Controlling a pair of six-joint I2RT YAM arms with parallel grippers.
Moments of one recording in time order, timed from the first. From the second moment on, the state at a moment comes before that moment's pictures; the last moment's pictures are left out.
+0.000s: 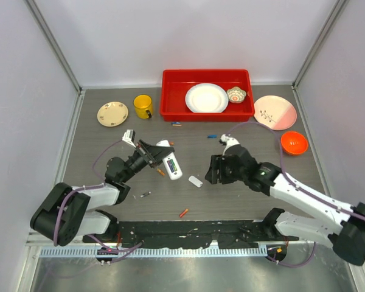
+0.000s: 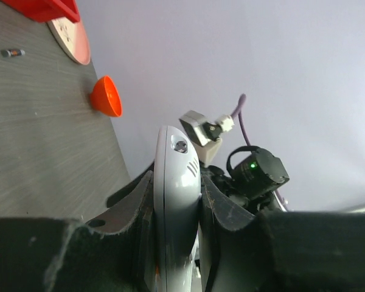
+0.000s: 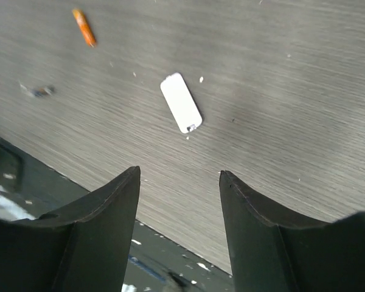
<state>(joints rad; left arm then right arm) -0.46 1.31 0.24 1.29 0.43 -1.44 0.74 0.96 0.70 -0.45 -0.03 0.62</state>
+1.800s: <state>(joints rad) -0.46 1.04 0.12 1.20 0.53 -1.37 0.92 1.69 0.99 -0.48 0.05 0.21</state>
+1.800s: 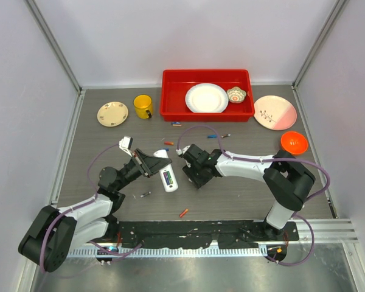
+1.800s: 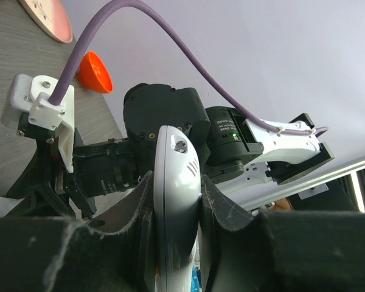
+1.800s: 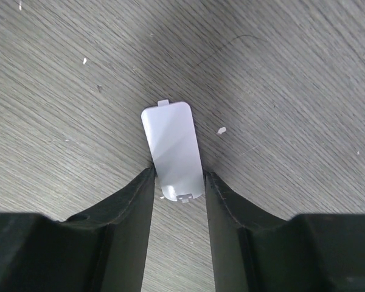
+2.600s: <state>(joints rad) -0.54 1.18 0.17 1.23 0.40 -1.35 0.87 1.34 0.89 -0.56 0.18 0.54</state>
